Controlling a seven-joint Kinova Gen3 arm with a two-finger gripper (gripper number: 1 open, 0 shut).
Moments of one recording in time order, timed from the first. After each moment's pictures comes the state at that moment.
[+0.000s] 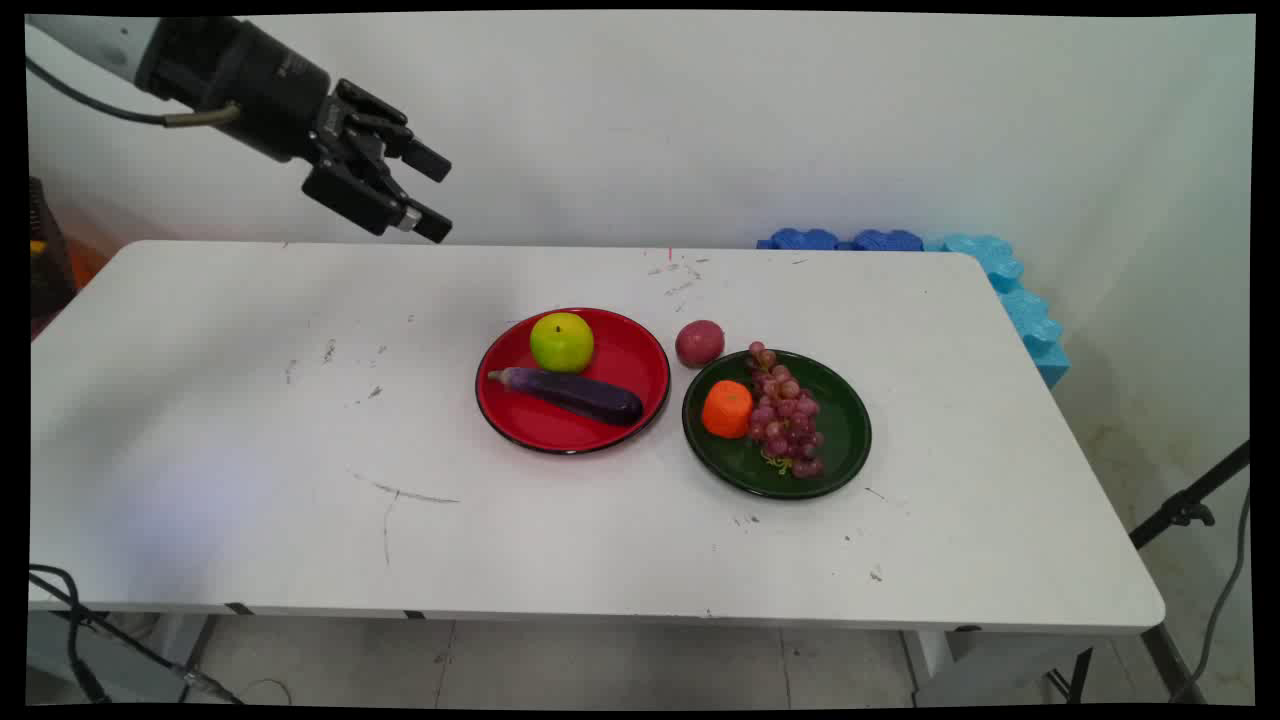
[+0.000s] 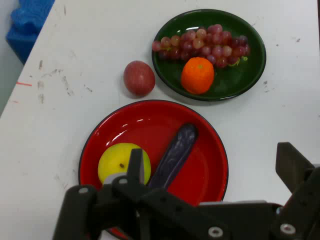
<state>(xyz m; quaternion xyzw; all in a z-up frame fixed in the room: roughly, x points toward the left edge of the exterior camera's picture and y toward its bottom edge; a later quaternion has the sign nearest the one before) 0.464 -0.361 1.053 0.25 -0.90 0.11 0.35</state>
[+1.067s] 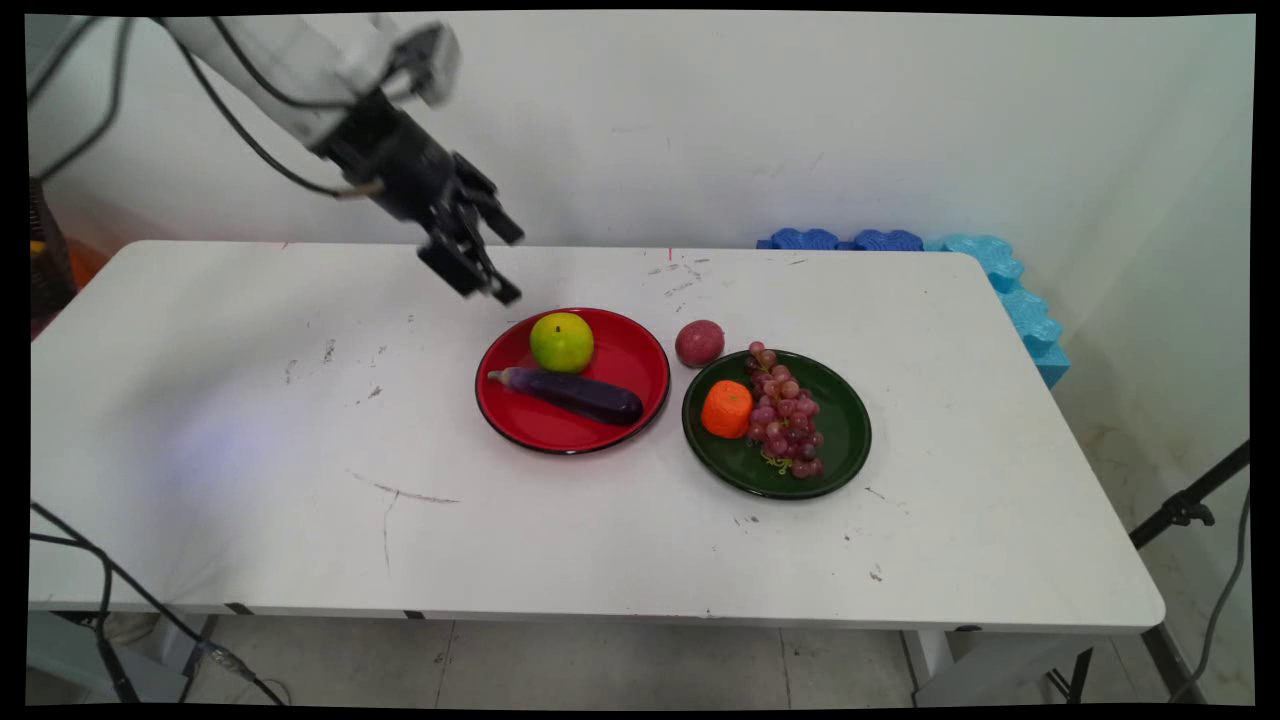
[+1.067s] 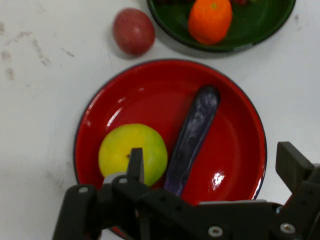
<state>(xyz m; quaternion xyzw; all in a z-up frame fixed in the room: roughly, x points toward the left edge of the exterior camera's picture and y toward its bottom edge) 0.410 -0.439 0.981 0.19 -0.94 0.07 0.26</state>
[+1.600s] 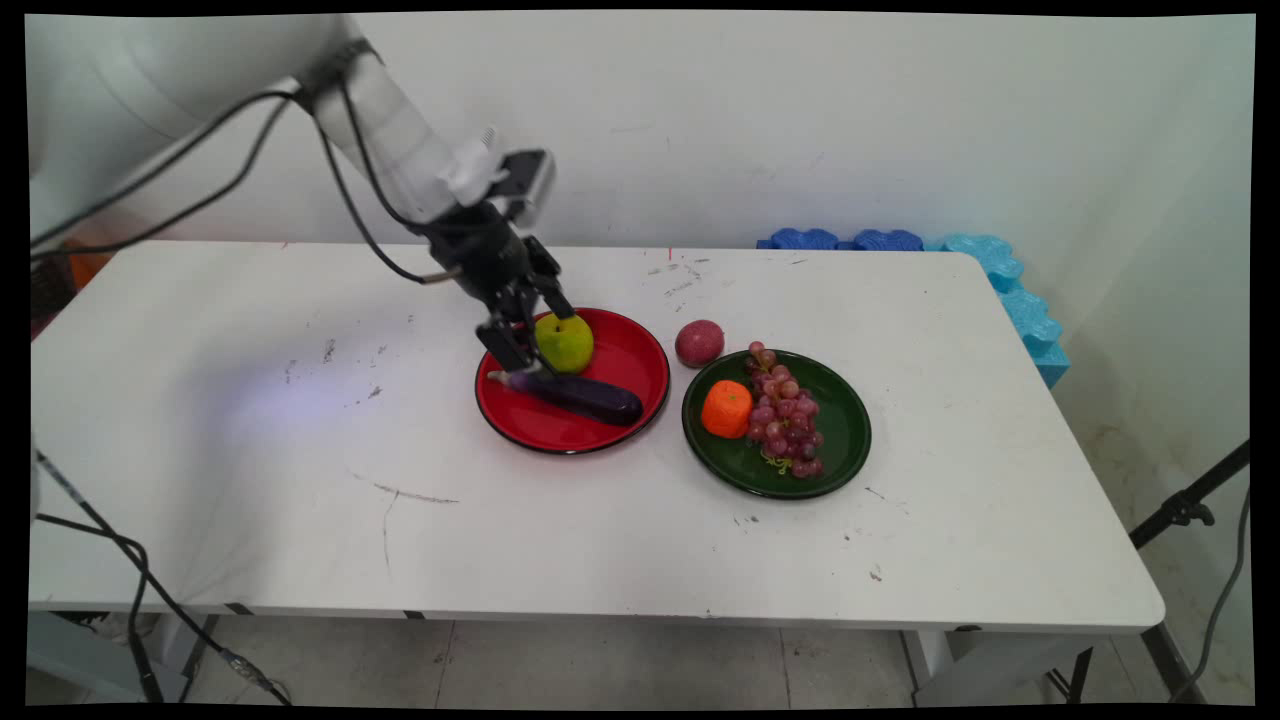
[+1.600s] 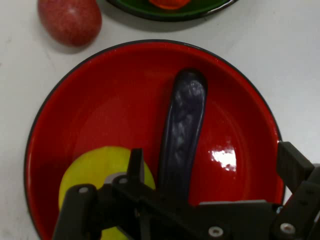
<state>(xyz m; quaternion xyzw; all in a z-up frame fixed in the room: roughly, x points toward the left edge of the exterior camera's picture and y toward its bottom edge) 0.356 -0.474 0.902 0.09 -0.97 0.04 0.21</state>
